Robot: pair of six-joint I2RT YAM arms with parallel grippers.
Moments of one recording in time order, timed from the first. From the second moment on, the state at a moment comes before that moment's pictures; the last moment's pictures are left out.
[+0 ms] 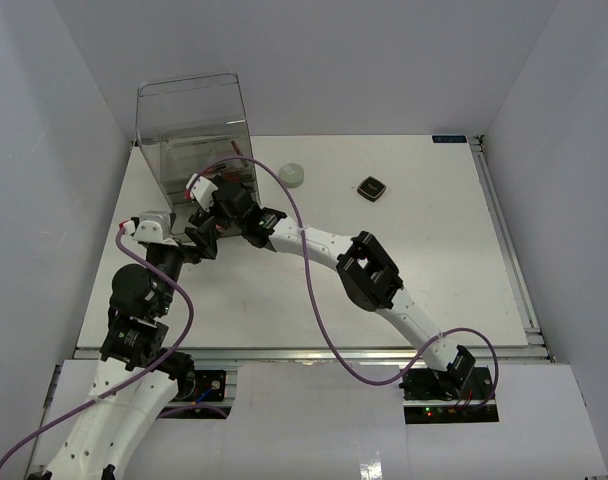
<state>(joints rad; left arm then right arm) -0.33 0.44 0.60 0.00 -0.15 -0.09 1.01 2.51 2.18 0.00 0.08 -0.34</state>
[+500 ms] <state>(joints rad) -0.33 0.78 0.62 0.05 0.19 -0.14 0.65 1.78 1.57 -0.31 -0.56 -0.34</state>
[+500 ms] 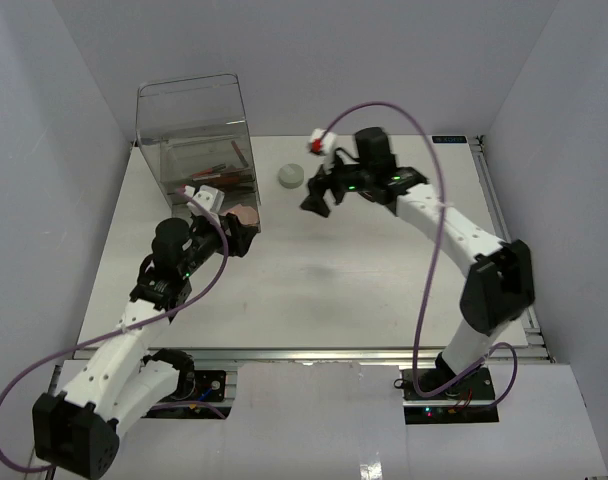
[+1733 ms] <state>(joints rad) -0.47 2.51 2.23 -0.39 -0.36 -0.02 -0.10 1.15 0.90 -0.34 -0.95 -0.27</state>
